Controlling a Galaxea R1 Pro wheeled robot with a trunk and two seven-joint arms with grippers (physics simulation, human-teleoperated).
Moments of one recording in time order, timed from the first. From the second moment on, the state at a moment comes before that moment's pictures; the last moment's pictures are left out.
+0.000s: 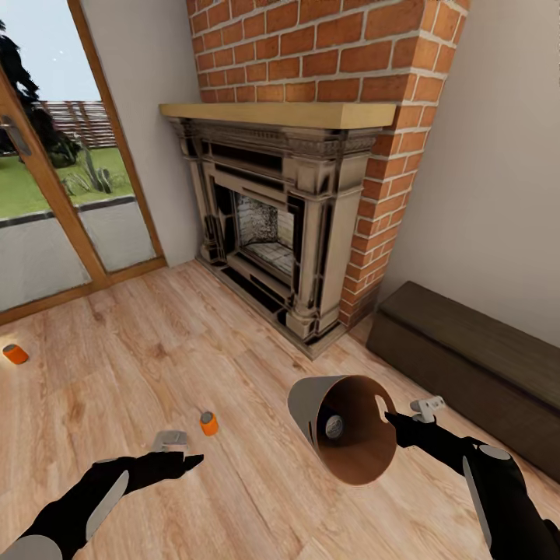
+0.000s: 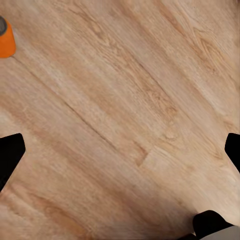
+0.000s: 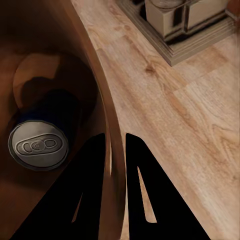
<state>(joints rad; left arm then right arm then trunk) -0.50 0.26 -0.22 -0.66 0.37 0.37 -0.47 -0.32 -0.08 -0.34 -1.29 0.20 0.44 0.74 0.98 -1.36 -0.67</state>
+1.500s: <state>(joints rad) -0.50 0.26 -0.24 -0.54 0.35 0.31 -0.46 -0.32 -0.12 -0.32 -0.82 0.19 0.18 0.62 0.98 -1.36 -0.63</state>
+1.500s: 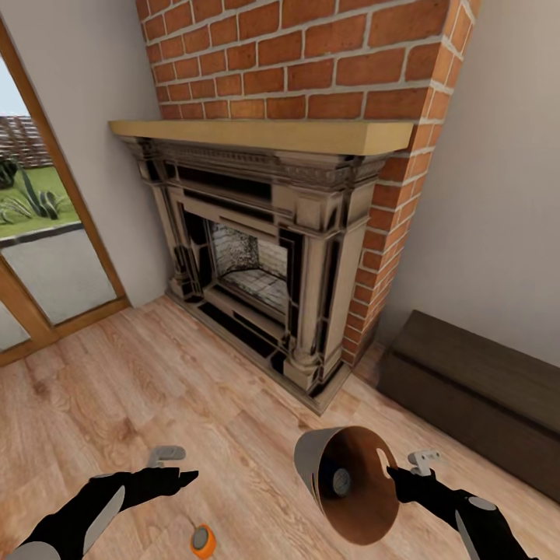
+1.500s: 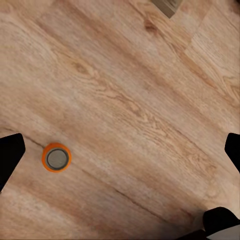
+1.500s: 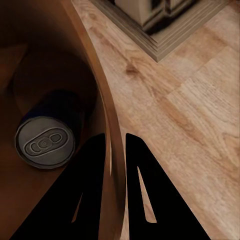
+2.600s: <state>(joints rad) -0.50 0.22 -0.24 -0.49 0.35 0.31 -0.36 -0.32 -0.11 -0.36 -0.83 0.19 0.18 0.62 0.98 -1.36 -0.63</state>
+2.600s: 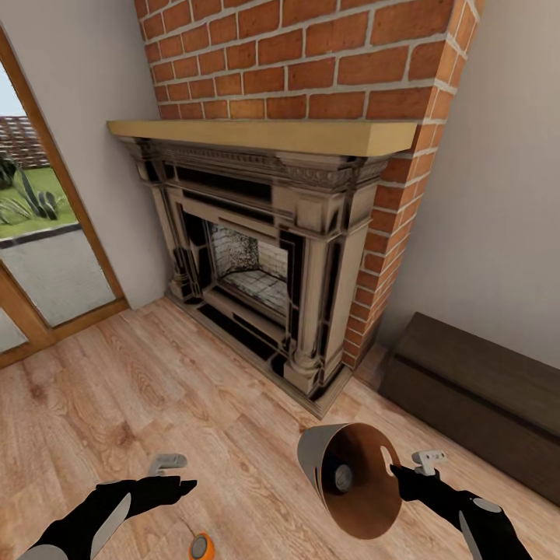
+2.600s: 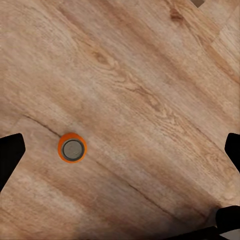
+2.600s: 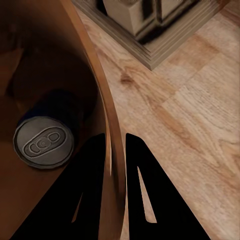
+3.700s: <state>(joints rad) -0.50 0.22 -0.23 -0.49 0.35 0.31 -0.35 -0.32 -0.11 -0.36 -0.86 0.19 0.20 0.62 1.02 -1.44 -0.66</state>
